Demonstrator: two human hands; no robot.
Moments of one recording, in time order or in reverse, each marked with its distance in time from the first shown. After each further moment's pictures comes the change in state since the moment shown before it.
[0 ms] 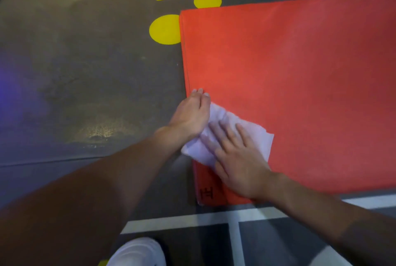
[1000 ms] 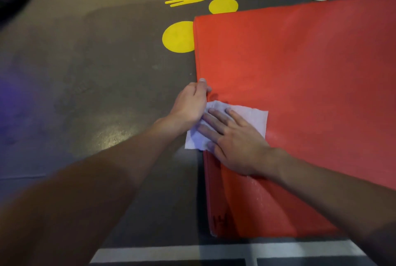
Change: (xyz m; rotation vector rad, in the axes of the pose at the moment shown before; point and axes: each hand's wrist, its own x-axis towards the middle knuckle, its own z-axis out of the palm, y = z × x) left_hand 0.069 -0.021 -0.025 -0.282 0.180 0.008; right_hand 0.093 0.023 -0.015 -0.016 0.015 -0.157
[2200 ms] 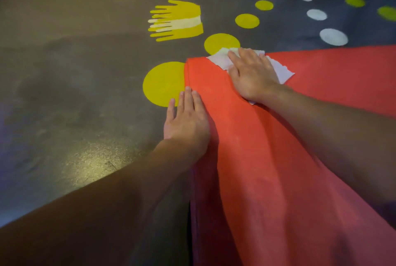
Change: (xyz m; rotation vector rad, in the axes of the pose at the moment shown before) left_hand 0.153 0.011 0.024 0.976 -0.020 0.107; right_hand 0.239 0.250 -0.038 -0.009 0.204 0.469
